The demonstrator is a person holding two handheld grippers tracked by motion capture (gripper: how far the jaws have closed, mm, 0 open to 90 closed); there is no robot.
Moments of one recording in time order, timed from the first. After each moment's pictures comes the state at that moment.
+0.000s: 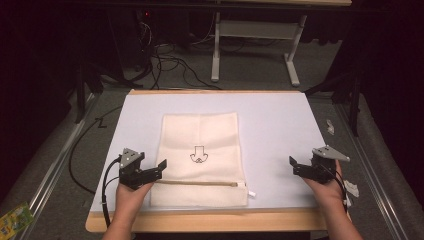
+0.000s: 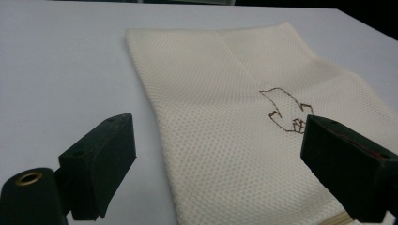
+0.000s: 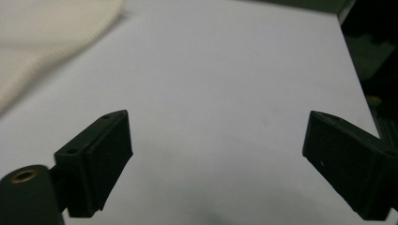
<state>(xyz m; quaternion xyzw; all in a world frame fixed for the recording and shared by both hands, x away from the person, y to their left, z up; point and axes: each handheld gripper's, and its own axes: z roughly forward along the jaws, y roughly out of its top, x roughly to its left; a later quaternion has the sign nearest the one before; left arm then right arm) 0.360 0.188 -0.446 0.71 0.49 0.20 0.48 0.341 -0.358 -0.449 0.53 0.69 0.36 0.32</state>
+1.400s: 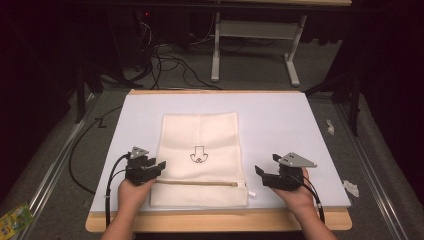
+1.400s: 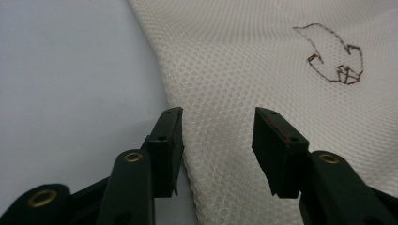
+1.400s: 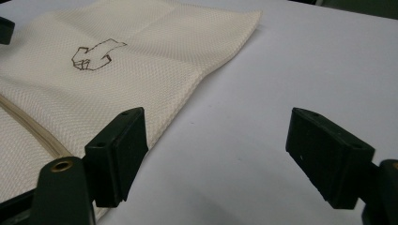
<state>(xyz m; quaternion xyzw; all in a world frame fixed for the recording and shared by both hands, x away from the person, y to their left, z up) 0.390 0.182 -0.475 0.76 0.51 0.14 0.38 0.328 -0.265 -0.446 0.45 0.75 0.42 0.25</state>
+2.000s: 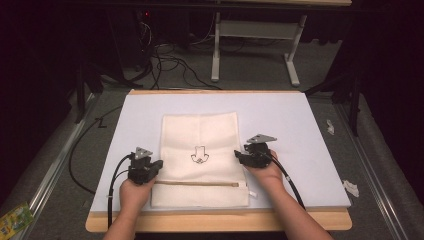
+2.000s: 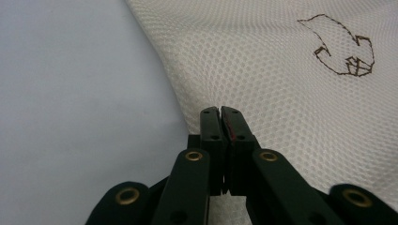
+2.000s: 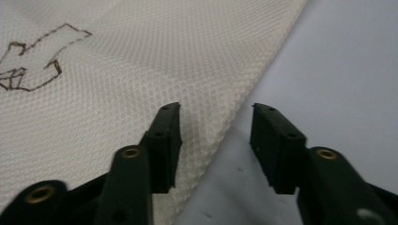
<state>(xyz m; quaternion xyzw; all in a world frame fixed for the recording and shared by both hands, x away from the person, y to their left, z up) 0.387 0.177 -0.475 0.77 0.50 0.15 0.38 0.420 -0.207 -0.480 0.47 0.78 0.37 0.19</state>
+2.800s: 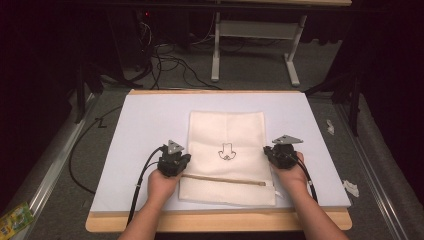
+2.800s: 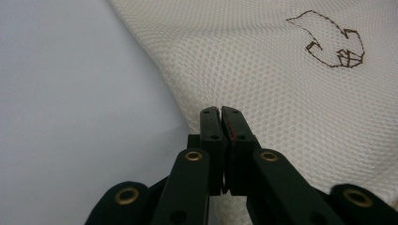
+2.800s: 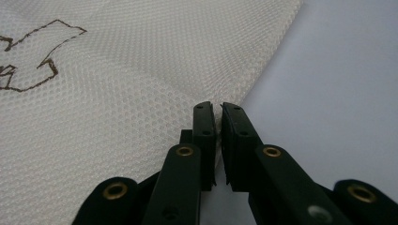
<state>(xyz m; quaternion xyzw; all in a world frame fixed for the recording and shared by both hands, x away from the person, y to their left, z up) 0.408 0.097 -0.475 0.80 0.43 0.15 0.40 0.406 -0.280 -0.475 0.50 0.76 0.33 0.24</state>
